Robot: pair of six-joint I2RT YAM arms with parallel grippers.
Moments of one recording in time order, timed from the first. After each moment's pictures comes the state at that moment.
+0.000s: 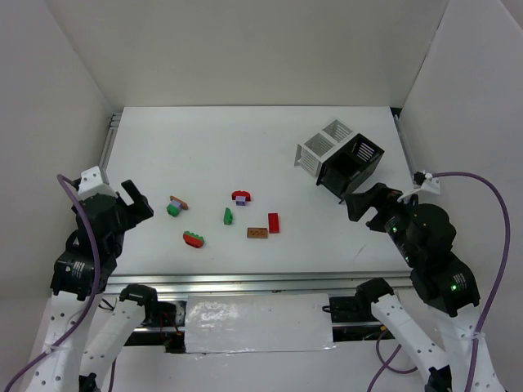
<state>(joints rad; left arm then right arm) -0.16 0.56 0.94 -0.82 -0.42 -0.43 0.34 0.49 1.04 -0.80 0.15 0.54</state>
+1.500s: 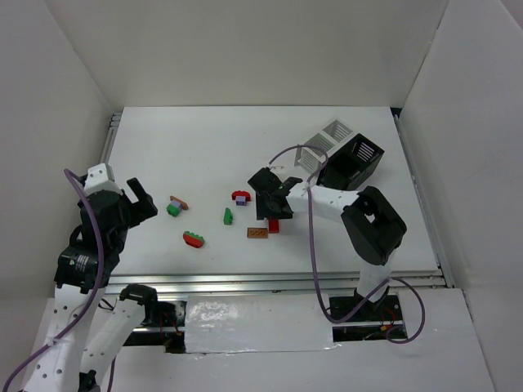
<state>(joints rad) -0.16 0.60 0.94 -0.80 -0.37 -0.43 0.78 1.82 1.20 -0.52 0.30 0.69</state>
